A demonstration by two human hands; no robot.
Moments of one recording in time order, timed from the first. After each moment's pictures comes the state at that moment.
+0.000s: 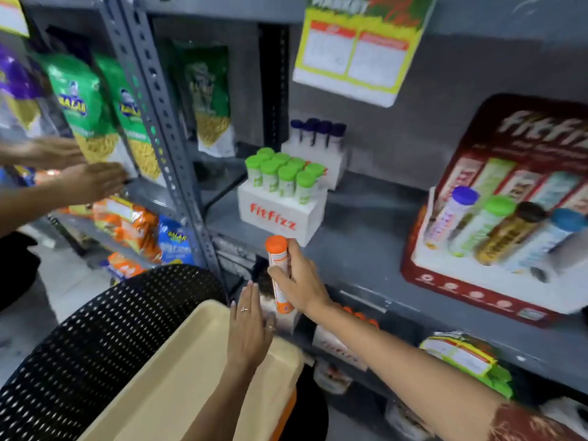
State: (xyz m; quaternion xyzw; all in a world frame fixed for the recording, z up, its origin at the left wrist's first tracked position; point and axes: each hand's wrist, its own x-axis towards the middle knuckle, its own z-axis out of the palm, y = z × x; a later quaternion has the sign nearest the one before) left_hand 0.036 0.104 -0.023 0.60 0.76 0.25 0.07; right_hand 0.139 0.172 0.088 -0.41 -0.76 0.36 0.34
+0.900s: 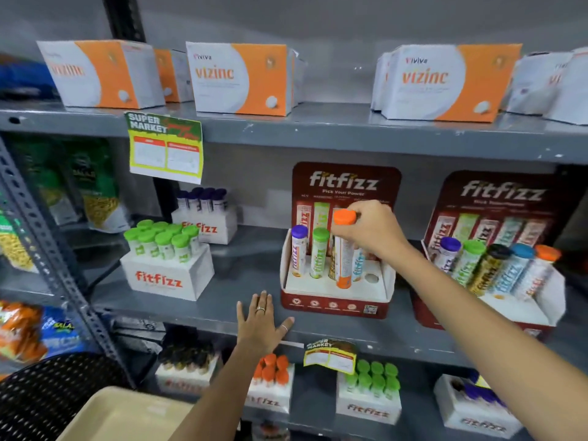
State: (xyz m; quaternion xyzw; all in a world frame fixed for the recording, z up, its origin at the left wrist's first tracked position) left_hand 0.222 0.196 0.049 0.73 0.67 0.05 0.08; right_hand 0.420 0.173 0.274 -0.61 -0.69 0.11 0.37
